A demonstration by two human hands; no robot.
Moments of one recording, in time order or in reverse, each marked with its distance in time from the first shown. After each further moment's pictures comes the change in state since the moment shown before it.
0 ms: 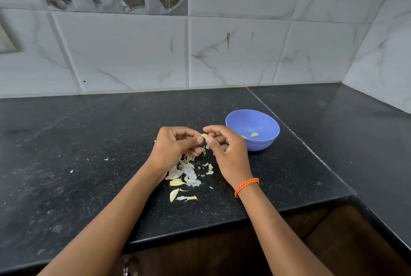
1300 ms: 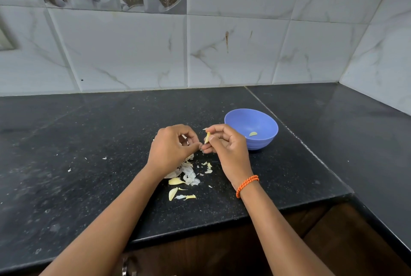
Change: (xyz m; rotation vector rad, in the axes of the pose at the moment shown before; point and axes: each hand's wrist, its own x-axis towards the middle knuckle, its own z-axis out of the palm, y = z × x) left_hand 0.000 -0.006 -0.003 0.585 0.078 0.196; right_hand -0.002 -0.005 -0.002 0.273 -0.016 0.166
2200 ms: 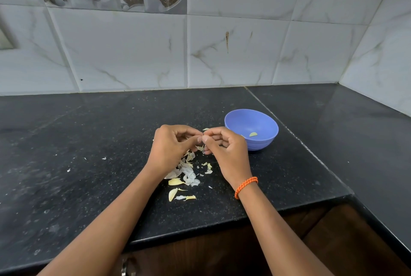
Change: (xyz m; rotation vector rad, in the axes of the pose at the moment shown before) left_hand 0.000 0.004 0.001 -0.314 -0.008 -0.019; right_hand -0.002 -0.002 0.001 -0.117 0.011 -0.092
